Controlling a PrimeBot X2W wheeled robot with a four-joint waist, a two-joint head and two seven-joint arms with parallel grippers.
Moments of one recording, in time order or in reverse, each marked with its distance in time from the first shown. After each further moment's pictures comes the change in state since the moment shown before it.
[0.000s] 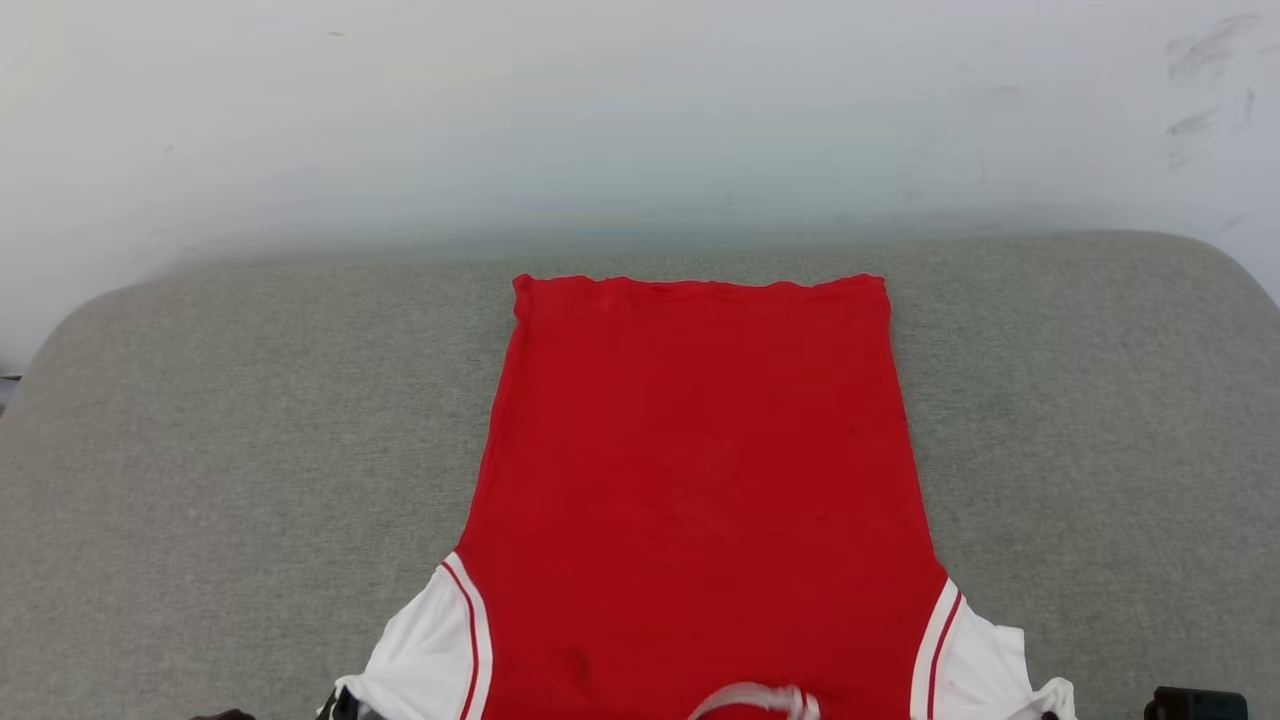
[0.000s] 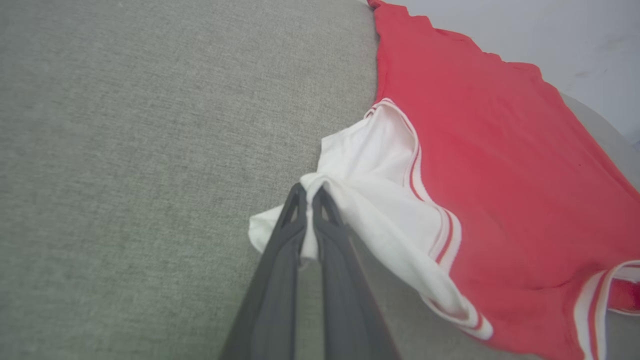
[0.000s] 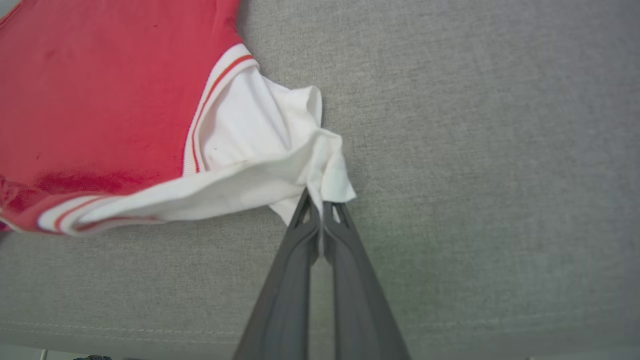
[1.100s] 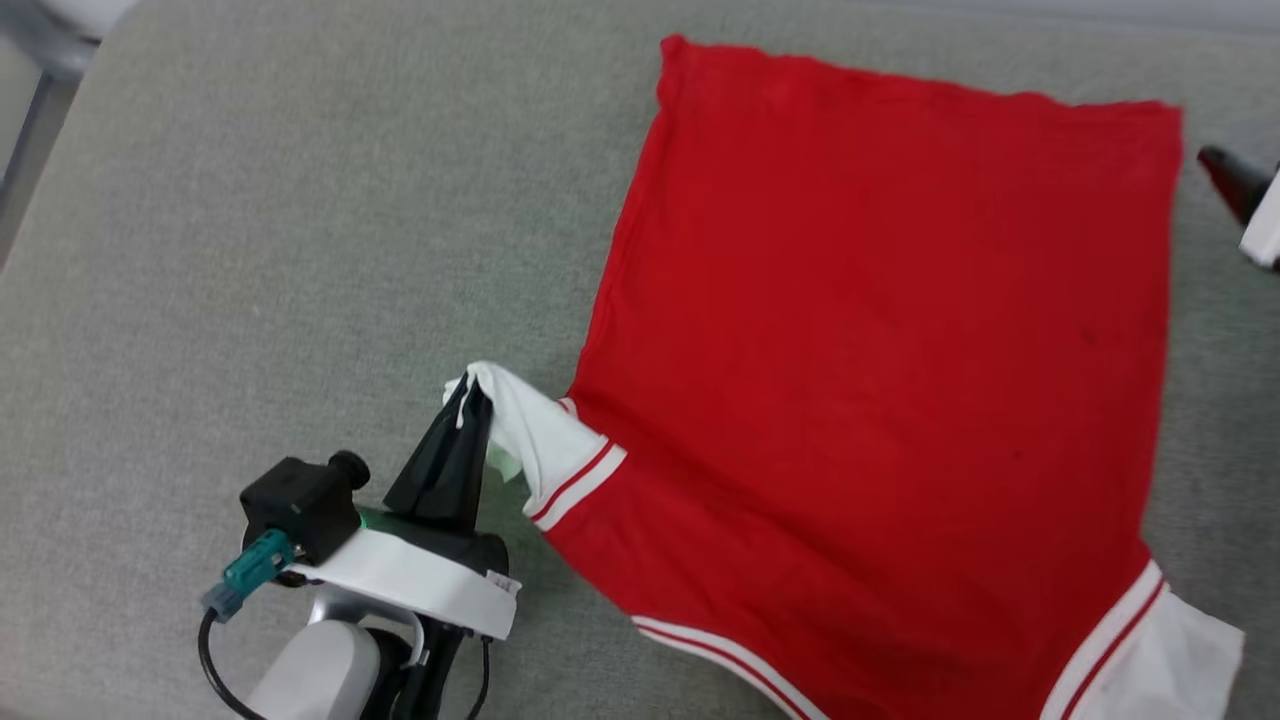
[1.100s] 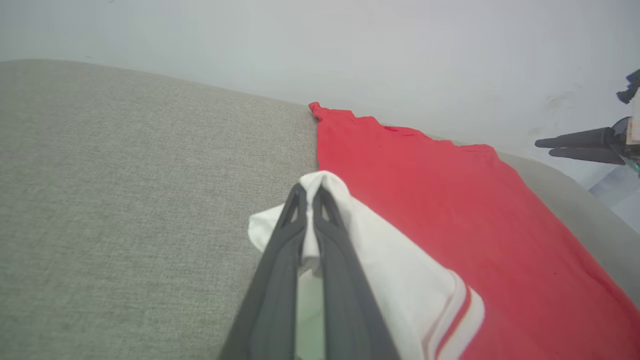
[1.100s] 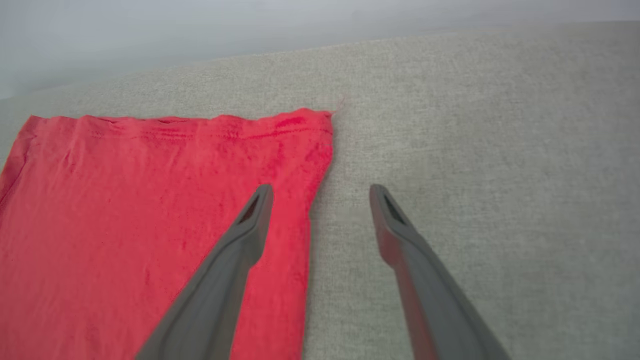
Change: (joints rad) left arm -0.337 -0.120 -0.044 -0.259 0.224 -0.044 -0.014; right arm -1.110 -0.198 -0.132 0.500 -0.029 -0.001 0.398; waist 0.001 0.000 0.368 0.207
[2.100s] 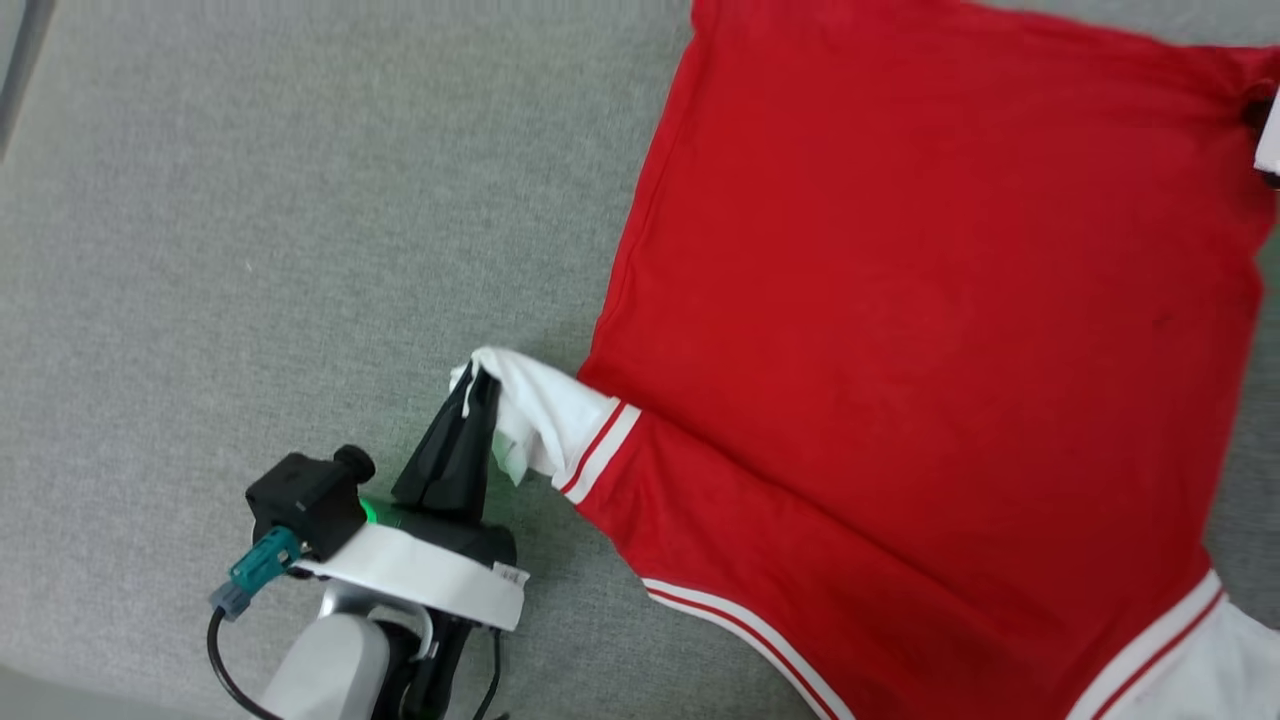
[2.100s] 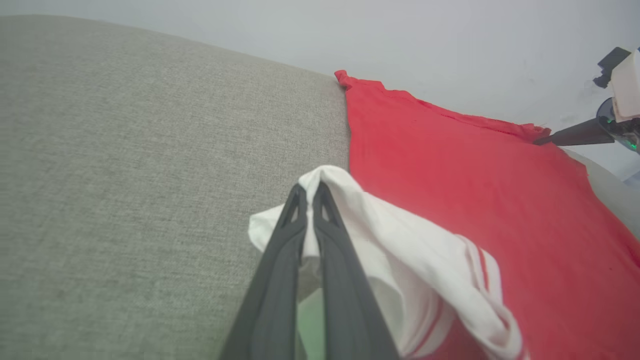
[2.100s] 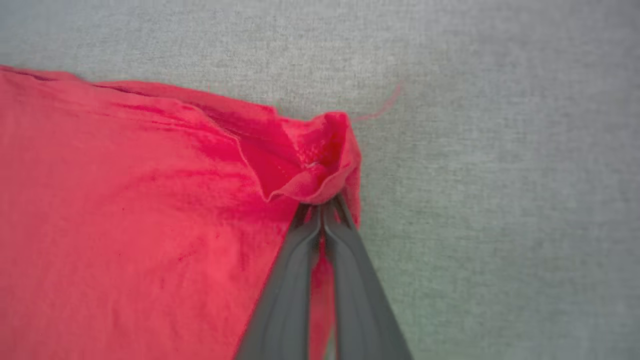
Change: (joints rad) left arm -0.003 -0.101 0.094 0.030 0.091 -0.105 -0.001; right arm -0.228 0.016 -0.031 0.159 -0.177 0.000 0.187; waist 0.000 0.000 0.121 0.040
